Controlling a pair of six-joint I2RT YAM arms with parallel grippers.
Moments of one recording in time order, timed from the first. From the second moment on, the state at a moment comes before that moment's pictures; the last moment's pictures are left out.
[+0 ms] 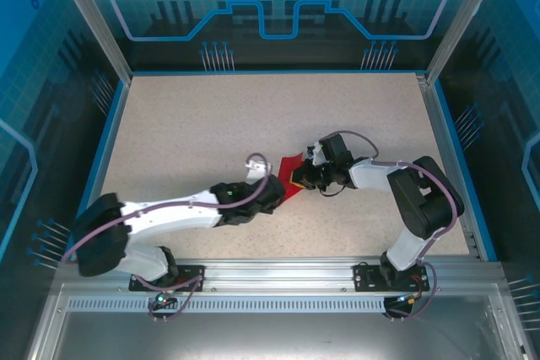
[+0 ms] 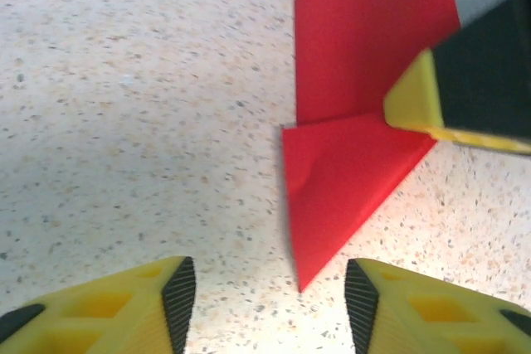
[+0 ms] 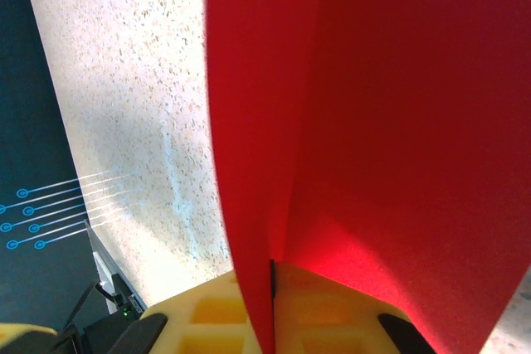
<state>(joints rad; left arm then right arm) -1.00 1.37 0.83 -0.47 -0.47 -0.80 0.45 1.70 0.76 0.00 -0.62 0.84</state>
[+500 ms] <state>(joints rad) -0.93 1.49 0.80 -0.31 -0.19 -0.70 0.47 1.69 0.83 -0.09 -0.61 0.86</state>
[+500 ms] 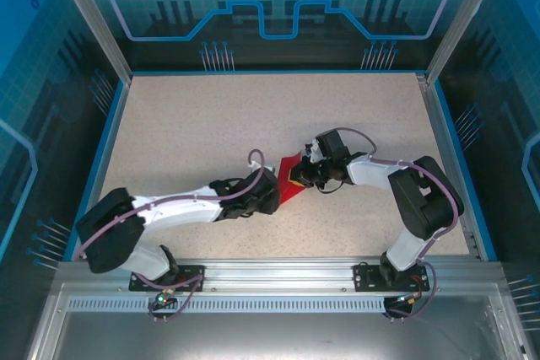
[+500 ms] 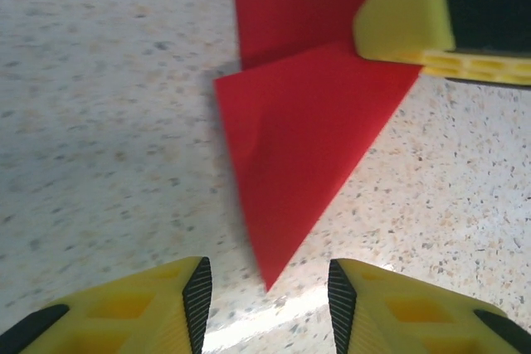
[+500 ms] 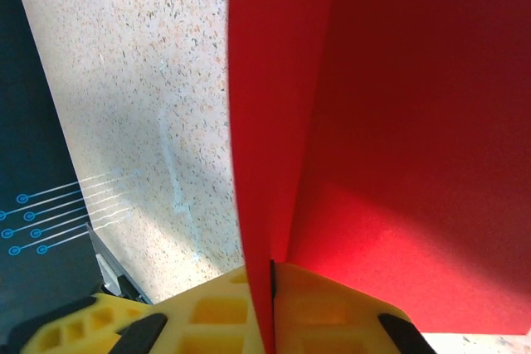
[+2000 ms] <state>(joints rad) -1.07 1.82 1.04 -0.45 -0.52 -0.74 0.47 1.69 0.83 -0.10 -0.61 0.87</state>
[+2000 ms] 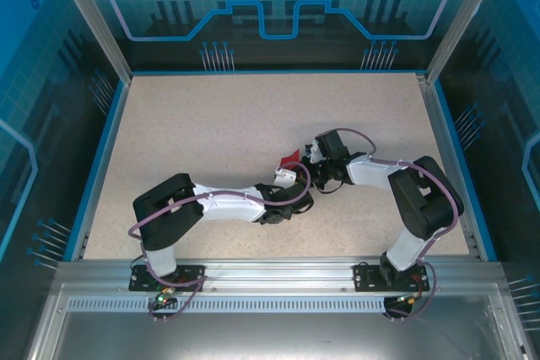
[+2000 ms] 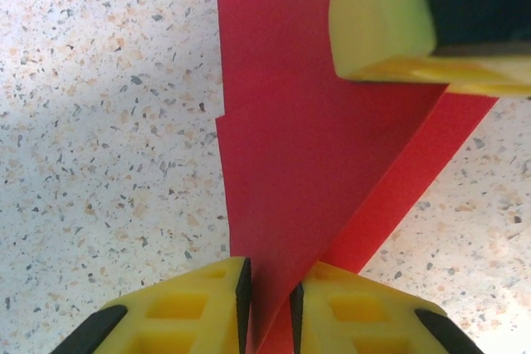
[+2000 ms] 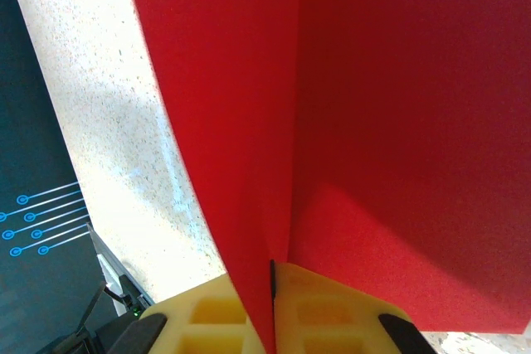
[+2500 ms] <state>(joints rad) -1.07 1.82 1.05 -0.46 -0.52 -0.75 0.47 1.69 0.83 -0.10 -0.61 0.87</state>
